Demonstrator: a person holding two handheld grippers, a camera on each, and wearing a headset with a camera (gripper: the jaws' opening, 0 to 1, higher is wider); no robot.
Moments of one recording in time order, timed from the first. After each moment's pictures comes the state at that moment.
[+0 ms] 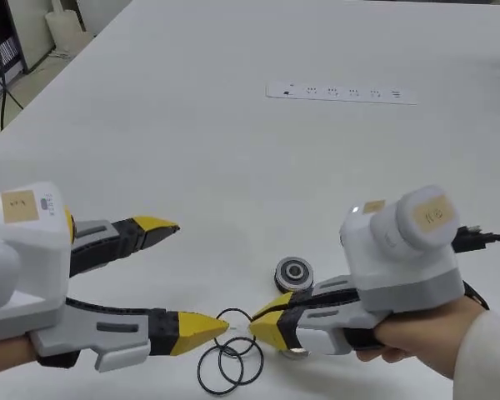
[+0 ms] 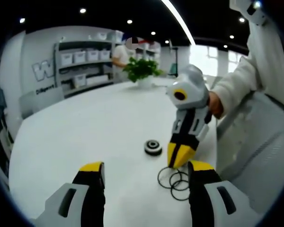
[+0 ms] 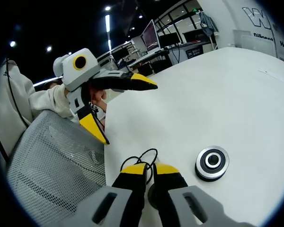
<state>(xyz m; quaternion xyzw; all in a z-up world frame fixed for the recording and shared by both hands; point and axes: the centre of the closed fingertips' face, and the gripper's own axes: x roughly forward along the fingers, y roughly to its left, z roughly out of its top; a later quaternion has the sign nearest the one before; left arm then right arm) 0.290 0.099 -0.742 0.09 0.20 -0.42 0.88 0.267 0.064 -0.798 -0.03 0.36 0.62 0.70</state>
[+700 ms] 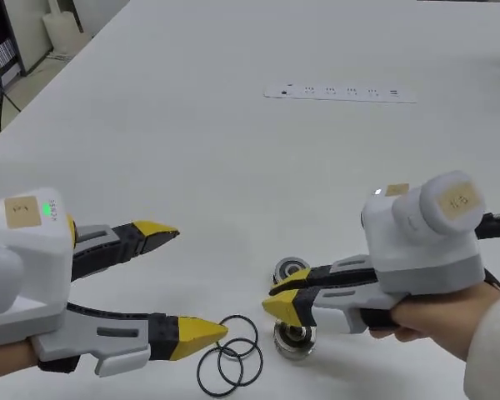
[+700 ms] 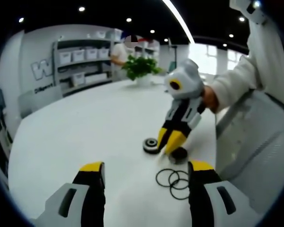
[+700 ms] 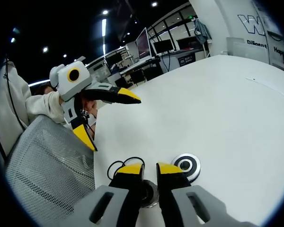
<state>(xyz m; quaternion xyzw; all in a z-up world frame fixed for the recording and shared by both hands) 0.288 0.097 -0.746 0.10 0.21 -0.43 0.87 0.299 0.044 -0.786 -0.03 0.33 0.59 0.74</state>
